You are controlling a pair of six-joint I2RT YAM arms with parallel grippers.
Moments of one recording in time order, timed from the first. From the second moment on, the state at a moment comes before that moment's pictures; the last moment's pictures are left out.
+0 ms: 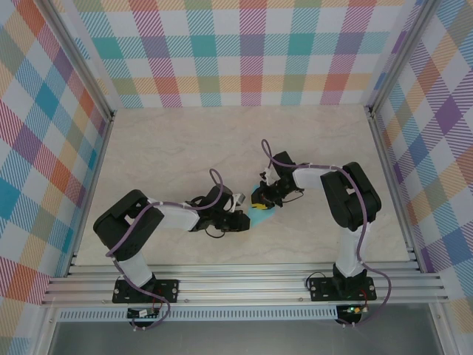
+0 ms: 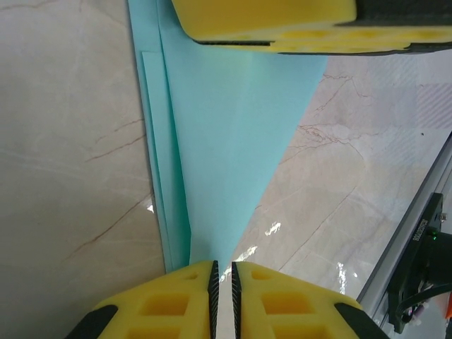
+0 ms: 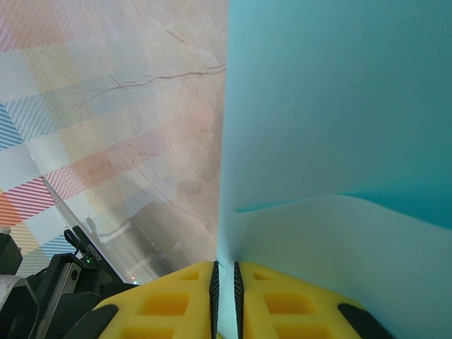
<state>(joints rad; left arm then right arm) -0.76 1.72 0.68 0.16 0.49 -0.74 0.45 1.96 1.08 -0.41 -0.77 0.57</state>
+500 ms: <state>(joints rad) -0.76 1.59 0.60 0.05 0.44 -0.73 0.45 1.96 1.08 -0.41 -0.77 0.57</state>
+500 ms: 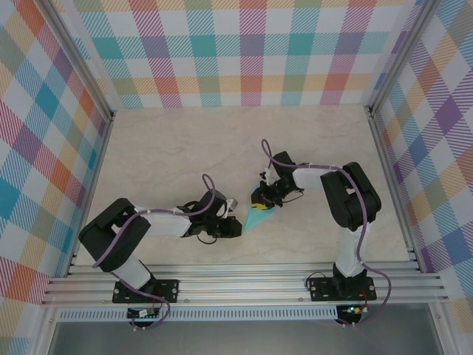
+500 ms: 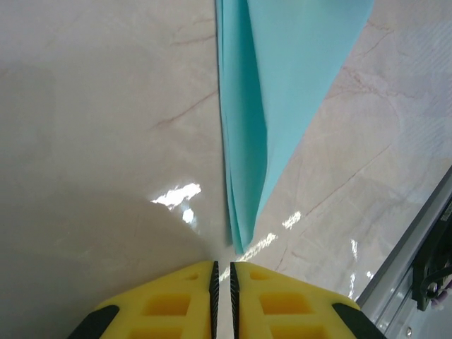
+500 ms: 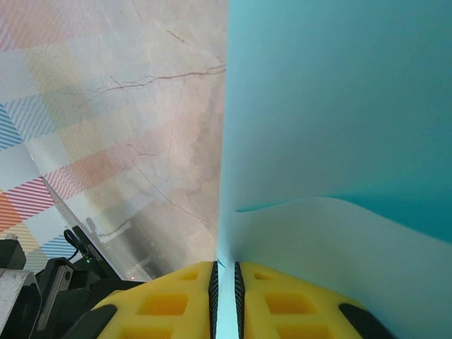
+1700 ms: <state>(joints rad) -0.76 1.65 0.76 0.08 0.43 -0.74 0.46 1.96 1.09 -0.41 -0.77 0.57</state>
